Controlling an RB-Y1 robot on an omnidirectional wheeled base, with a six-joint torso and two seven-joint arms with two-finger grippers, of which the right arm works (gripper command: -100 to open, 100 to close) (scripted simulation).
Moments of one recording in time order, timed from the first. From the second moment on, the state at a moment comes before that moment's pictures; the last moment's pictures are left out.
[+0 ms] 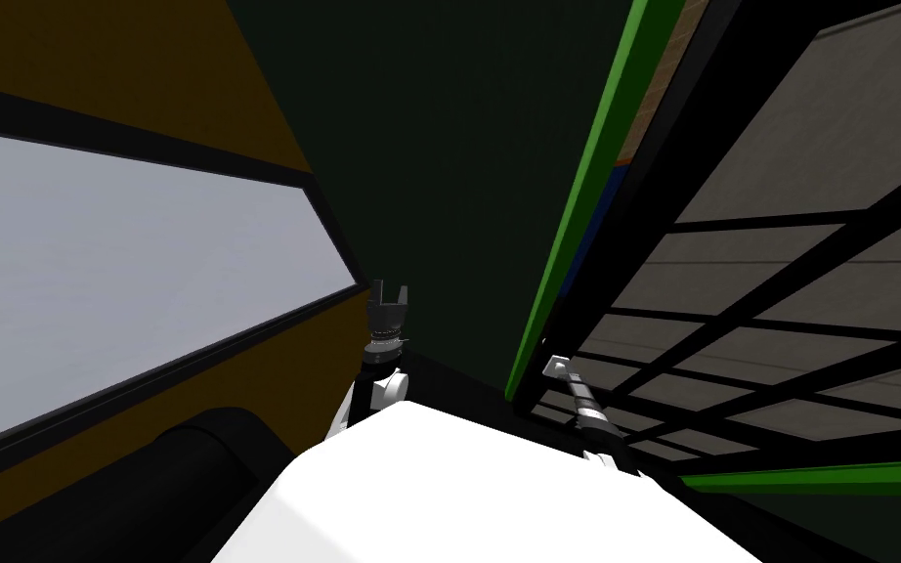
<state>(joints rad) -0.04 -0.26 -0.10 -0.60 -0.04 -0.95 0.23</state>
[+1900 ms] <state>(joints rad) -0.03 -0.28 -0.01 -0.63 -0.17 -0.92 -0.11</state>
